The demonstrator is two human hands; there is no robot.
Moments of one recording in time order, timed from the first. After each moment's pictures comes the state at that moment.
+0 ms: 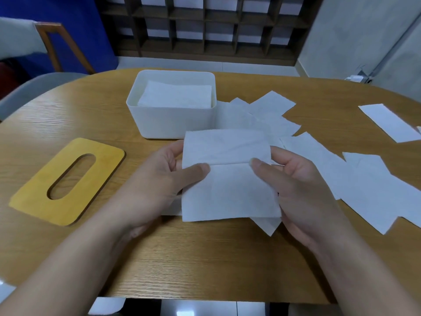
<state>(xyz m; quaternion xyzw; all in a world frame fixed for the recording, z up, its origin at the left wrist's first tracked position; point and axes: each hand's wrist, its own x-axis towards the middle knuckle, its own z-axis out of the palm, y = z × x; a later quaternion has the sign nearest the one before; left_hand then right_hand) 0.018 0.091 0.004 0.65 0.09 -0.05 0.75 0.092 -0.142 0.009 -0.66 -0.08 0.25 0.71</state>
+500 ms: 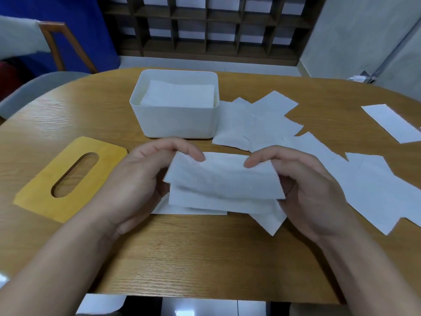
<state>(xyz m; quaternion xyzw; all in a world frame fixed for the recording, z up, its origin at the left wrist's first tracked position) 0.012 0.109 0.002 0.65 0.13 0.03 0.75 0.103 -0.150 0.006 -0.67 -0.17 0.22 0.69</state>
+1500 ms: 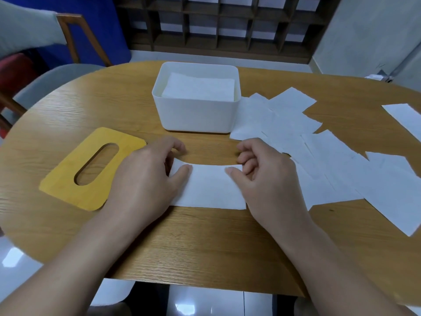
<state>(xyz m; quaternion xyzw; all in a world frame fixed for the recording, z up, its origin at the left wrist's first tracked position) -0.007 0.136 -0.023 0.93 0.15 0.18 0.28 0.084 -0.079 -0.031 -0.89 -0.23 -0.06 0.40</state>
